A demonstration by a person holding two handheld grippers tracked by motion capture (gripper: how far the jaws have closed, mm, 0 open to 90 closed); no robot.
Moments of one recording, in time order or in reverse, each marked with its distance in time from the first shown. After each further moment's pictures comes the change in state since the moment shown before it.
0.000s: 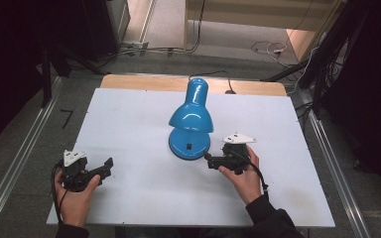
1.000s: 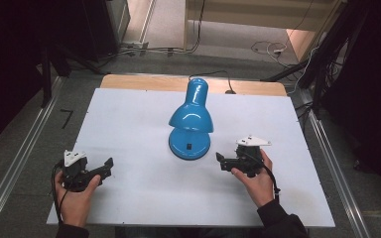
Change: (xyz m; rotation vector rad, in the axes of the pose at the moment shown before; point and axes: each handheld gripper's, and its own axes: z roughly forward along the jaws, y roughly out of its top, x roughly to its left) left arm -0.001 0.000 -0.001 0.001 0.005 0.005; right arm -0.026 -0.014 -0.019 0.016 -0.046 0.030
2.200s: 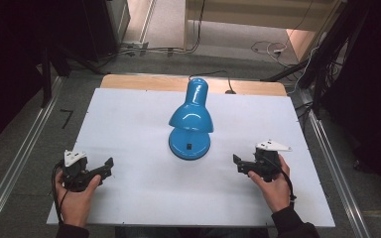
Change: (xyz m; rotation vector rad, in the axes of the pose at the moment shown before) left arm -0.001 0.000 0.000 -0.003 0.002 0.003; right arm -0.035 -0.021 -0.023 -0.005 -0.067 0.060
